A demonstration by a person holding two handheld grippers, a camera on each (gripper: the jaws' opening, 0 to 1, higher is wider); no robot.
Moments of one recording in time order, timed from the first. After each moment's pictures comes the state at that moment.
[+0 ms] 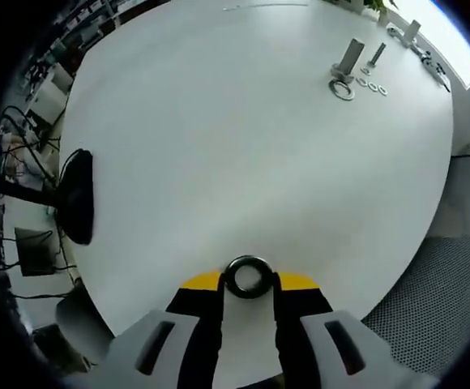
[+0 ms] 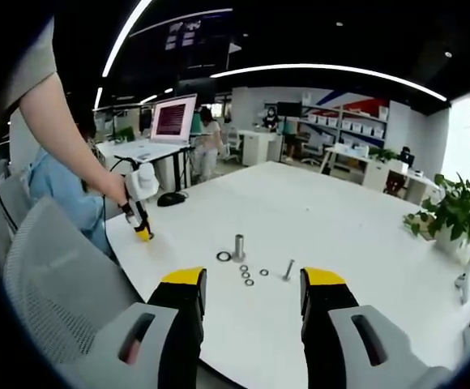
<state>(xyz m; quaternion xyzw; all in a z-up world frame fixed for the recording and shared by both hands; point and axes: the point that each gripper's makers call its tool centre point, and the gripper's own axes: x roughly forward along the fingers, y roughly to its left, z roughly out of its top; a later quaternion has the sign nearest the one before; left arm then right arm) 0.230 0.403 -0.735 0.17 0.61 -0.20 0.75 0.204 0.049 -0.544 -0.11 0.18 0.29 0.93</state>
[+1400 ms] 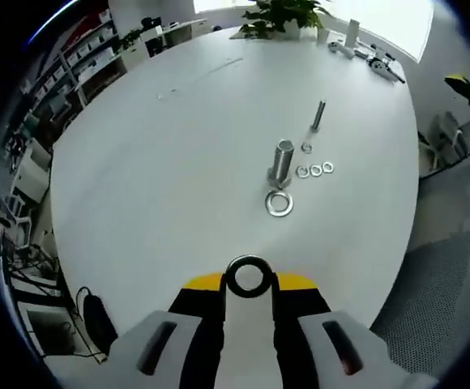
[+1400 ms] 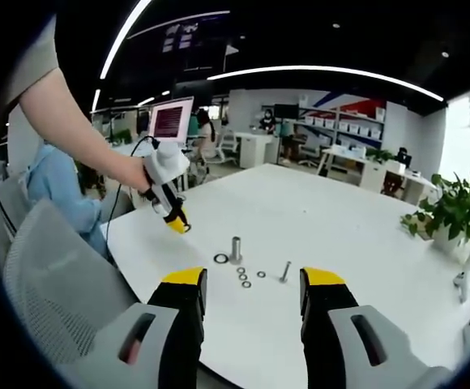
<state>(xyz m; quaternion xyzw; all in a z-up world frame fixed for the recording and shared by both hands) 0.310 0.278 -0.663 0.23 0.48 -0.33 0.78 0.206 0.045 -0.540 -0.10 0.18 0.29 0.94</state>
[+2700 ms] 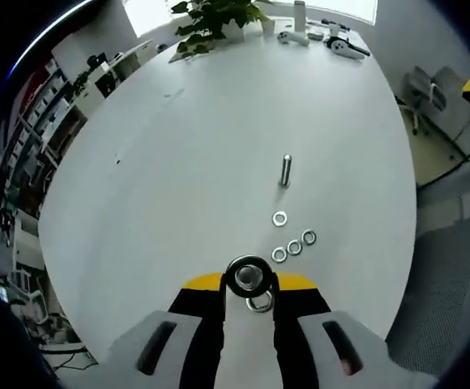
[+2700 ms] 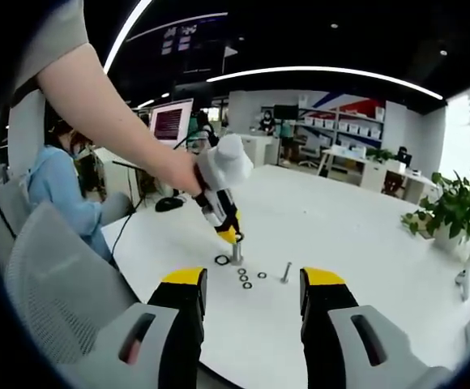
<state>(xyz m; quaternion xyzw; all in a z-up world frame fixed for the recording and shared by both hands) 0.356 0.173 -0.666 0.33 0.45 -0.41 0.73 0.206 0.044 -0.540 -0.09 0.18 0.29 0.94</state>
